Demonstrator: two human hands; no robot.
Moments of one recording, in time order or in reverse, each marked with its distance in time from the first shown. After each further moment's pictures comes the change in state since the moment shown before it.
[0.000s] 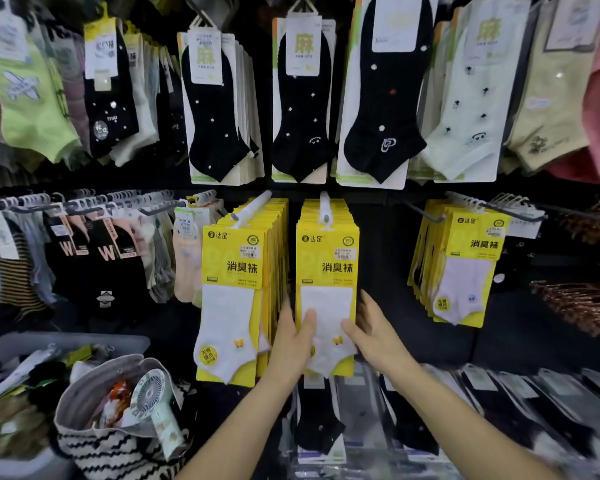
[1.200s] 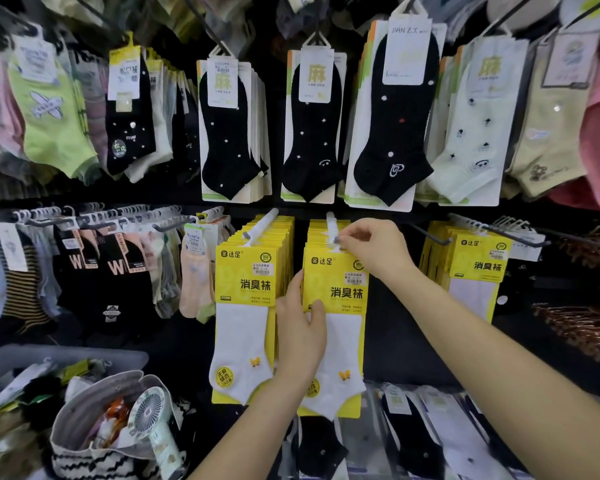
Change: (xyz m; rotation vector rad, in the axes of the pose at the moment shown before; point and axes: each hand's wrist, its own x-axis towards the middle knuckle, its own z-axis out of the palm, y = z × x) left_hand 0.005 0.050 0.002 0.167 0.203 0.144; right_hand 0.062 -0.137 -0.025 -0.365 0.306 -0.238
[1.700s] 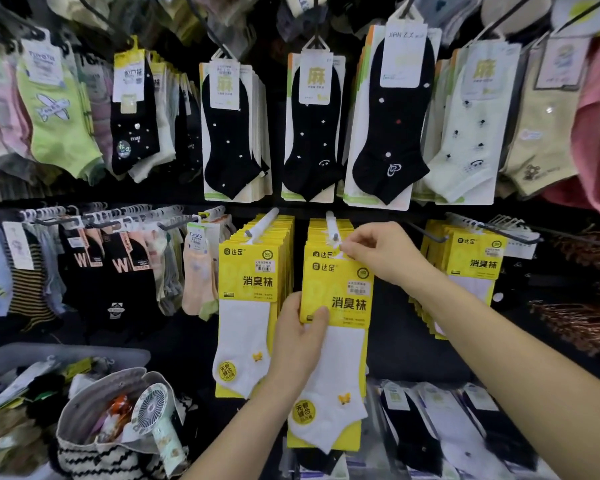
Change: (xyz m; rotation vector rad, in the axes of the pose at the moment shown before) left_hand -0.022 0.016 -0.022 -0.204 -0.092 0.009; right_hand -0.024 -0.015 -0.024 -0.041 -0.189 -0.086
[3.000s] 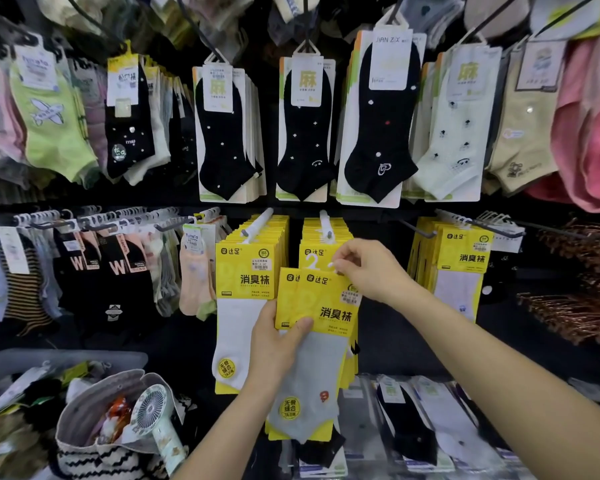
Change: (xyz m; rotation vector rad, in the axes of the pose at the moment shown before) left_hand 0.001 -0.030 -0.026 0.041 0.029 -0.048; right_hand -0.021 0.002 0.016 -0.055 -0.059 0.032
